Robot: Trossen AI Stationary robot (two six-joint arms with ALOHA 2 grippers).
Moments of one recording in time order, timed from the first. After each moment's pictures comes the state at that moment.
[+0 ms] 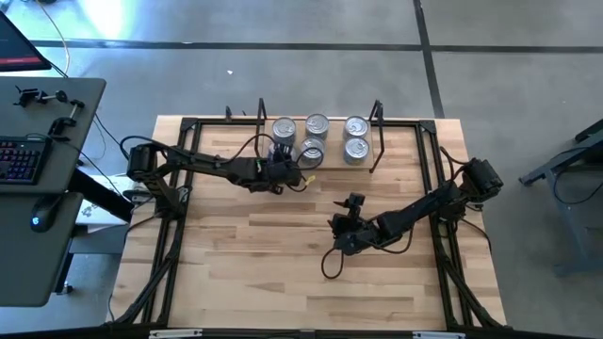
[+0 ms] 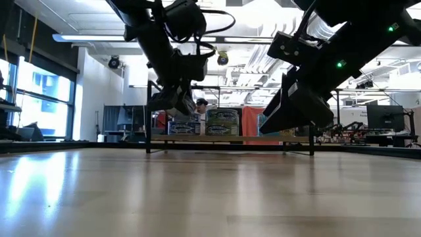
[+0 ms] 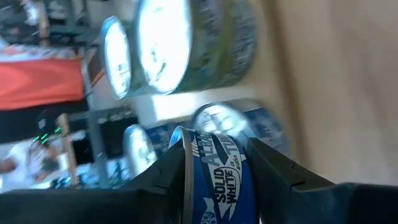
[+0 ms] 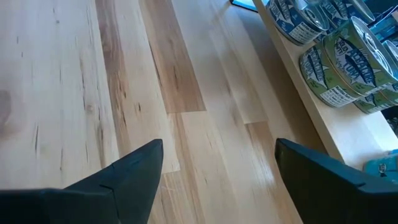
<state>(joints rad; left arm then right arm) 0.10 1.73 1.10 -0.32 -0.74 0.72 0.39 1.71 0.82 -0.09 0.82 0.22</state>
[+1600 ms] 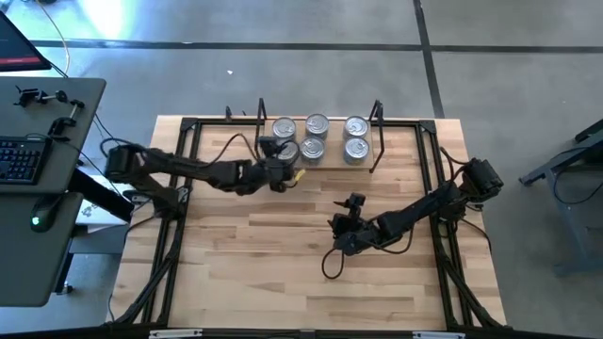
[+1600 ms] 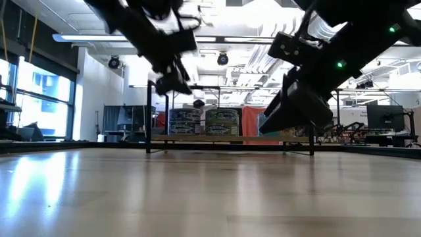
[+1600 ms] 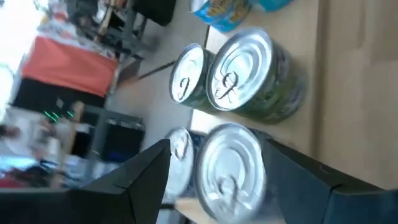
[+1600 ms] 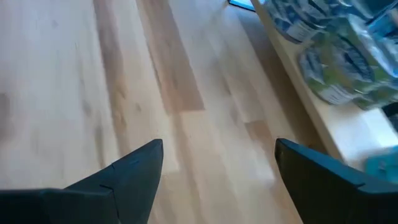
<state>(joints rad) 0.06 1.55 0.91 0.00 -0.79 0.58 0.39 1.71 0.82 -0.09 0.83 0.24</state>
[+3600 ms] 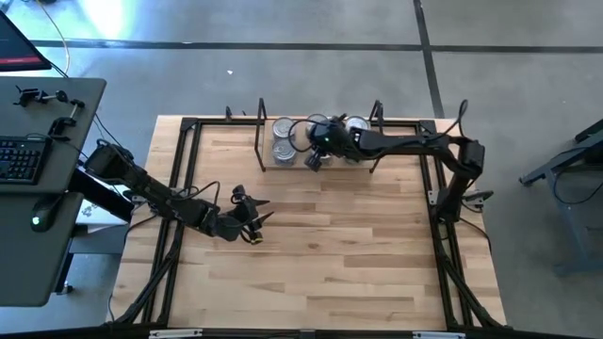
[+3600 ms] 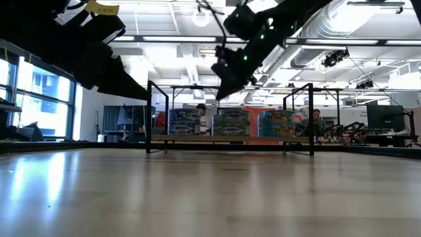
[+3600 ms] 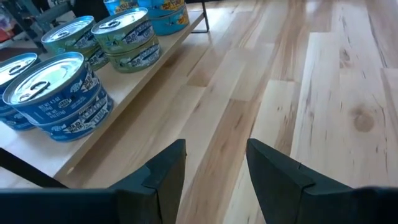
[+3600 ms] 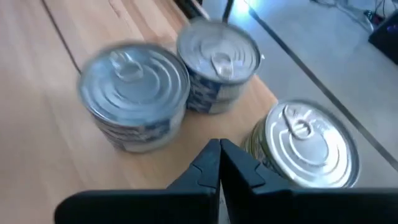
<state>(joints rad) -0.42 1.37 0.45 0.30 -0.83 -0.26 -0.32 1.78 1.27 -0.19 0.29 -0.01</state>
